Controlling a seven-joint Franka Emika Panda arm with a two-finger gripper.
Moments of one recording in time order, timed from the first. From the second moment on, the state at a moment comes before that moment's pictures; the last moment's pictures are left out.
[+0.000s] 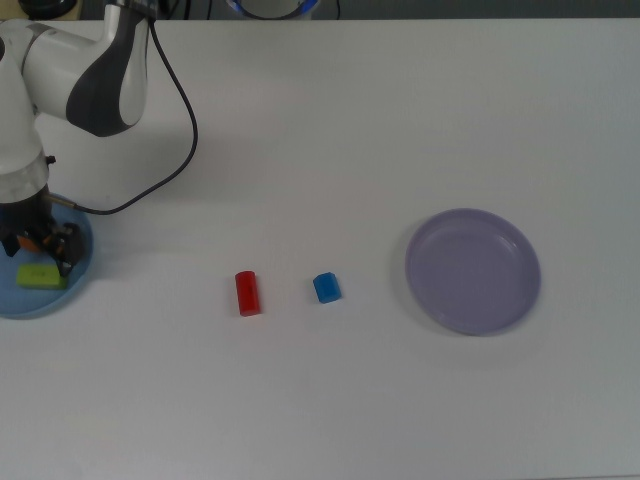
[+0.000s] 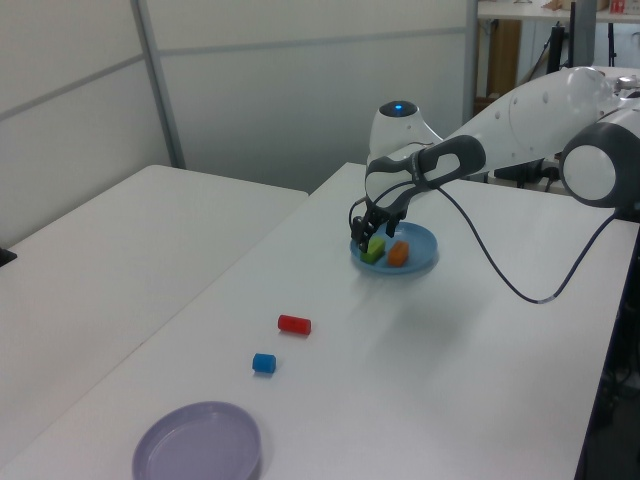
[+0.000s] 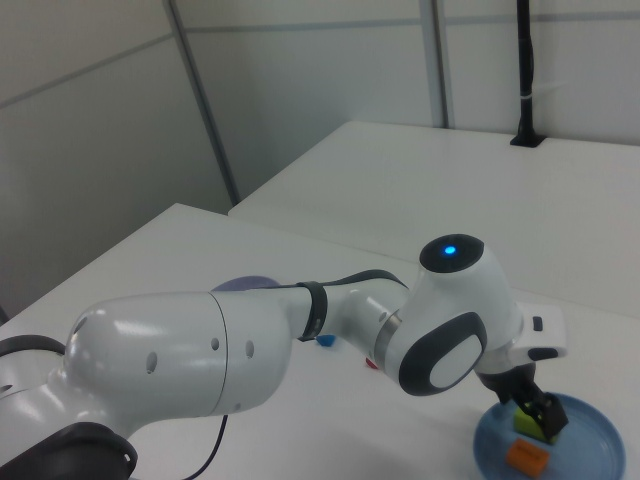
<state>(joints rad) -0.42 0.58 0.04 -1.55 -0.09 2.41 0.02</state>
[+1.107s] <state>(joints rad) -0.19 0.58 0.21 -1.56 -0.09 2.26 0.11</state>
